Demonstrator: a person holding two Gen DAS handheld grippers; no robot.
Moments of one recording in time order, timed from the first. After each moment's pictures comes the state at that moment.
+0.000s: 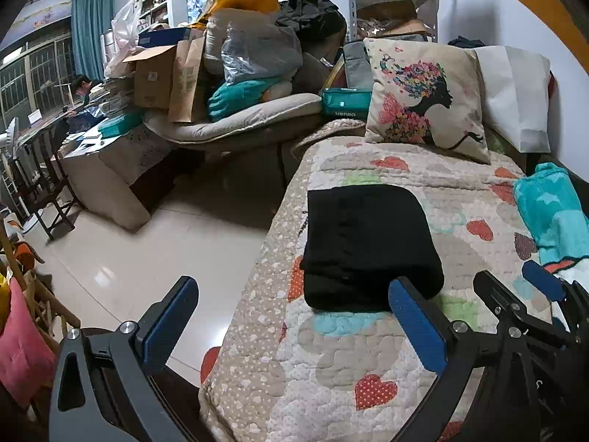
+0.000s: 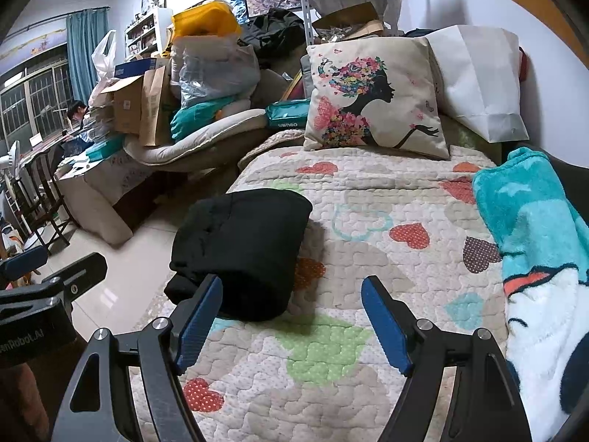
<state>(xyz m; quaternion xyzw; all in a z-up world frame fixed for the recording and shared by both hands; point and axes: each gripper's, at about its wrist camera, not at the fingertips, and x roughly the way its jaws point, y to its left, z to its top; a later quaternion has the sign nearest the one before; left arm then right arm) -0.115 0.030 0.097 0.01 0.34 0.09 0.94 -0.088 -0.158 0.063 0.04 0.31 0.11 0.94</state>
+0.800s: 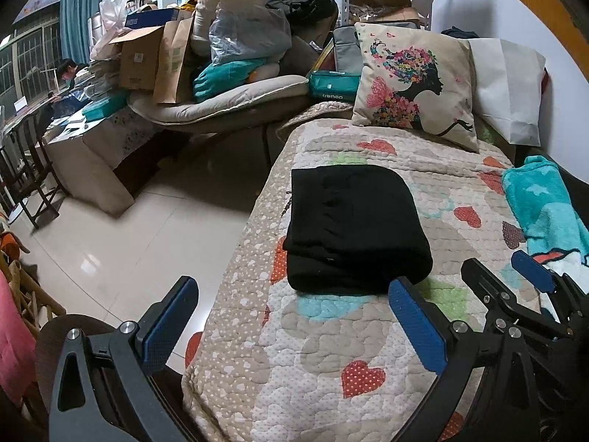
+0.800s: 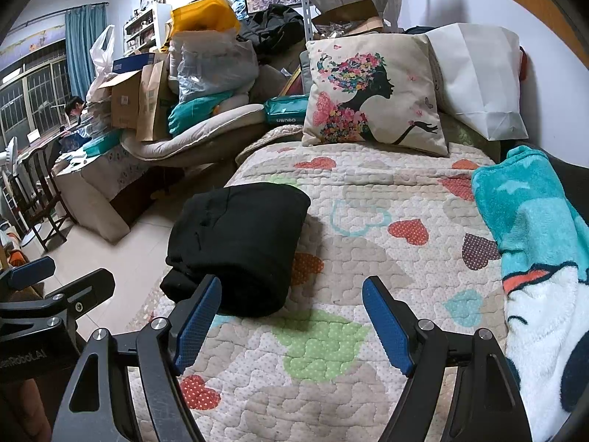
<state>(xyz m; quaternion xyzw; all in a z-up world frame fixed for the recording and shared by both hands) -0.112 0.031 0.087 -0.01 0.37 0.07 0.93 -0.086 -0.164 0.057 0.04 0.32 0.10 0.94</state>
